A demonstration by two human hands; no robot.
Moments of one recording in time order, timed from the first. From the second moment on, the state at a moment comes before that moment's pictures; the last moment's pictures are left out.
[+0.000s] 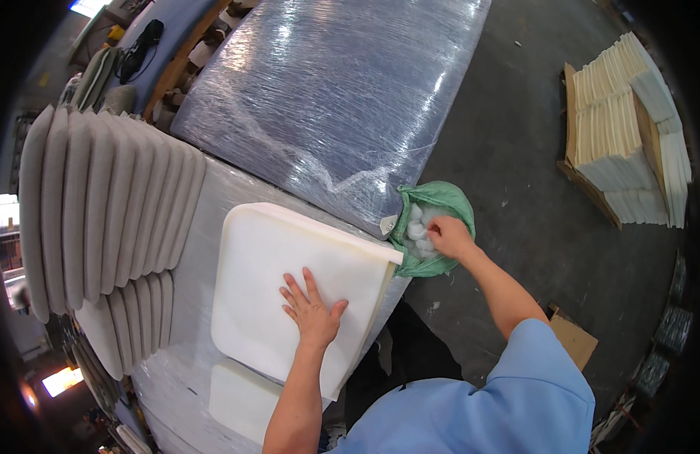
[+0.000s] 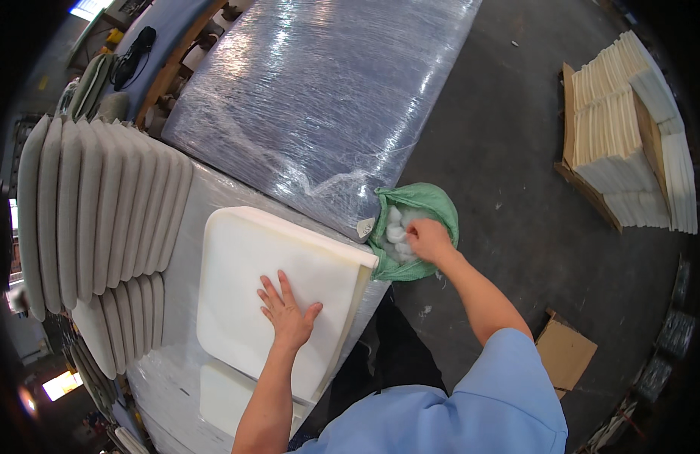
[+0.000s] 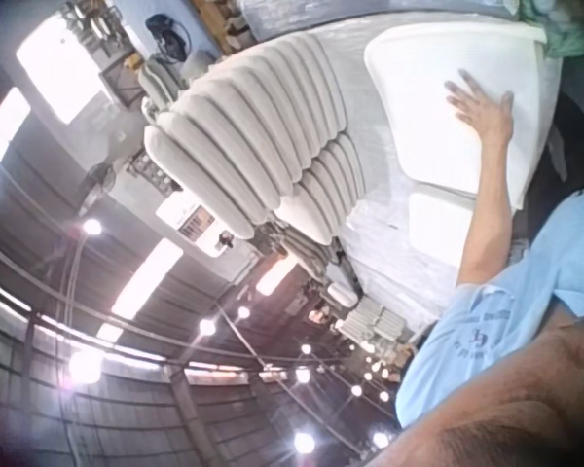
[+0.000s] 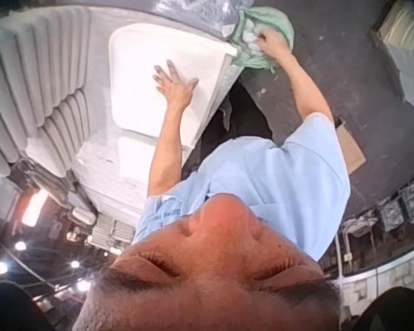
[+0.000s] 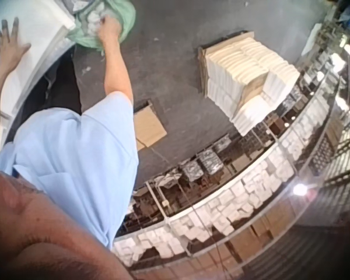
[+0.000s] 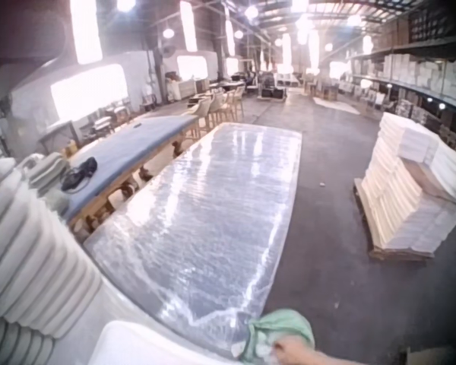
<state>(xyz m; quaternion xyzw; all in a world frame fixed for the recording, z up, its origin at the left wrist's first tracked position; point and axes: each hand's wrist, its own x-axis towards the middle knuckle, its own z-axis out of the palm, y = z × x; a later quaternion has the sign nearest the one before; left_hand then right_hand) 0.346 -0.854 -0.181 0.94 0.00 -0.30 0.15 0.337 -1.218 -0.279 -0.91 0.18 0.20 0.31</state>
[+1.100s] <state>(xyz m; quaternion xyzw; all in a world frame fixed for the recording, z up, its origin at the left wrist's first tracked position) 0.360 -0.871 -0.152 0.93 -0.01 -0.35 0.05 0.316 -1.234 -0.271 -0.71 0.33 0.05 0.62</state>
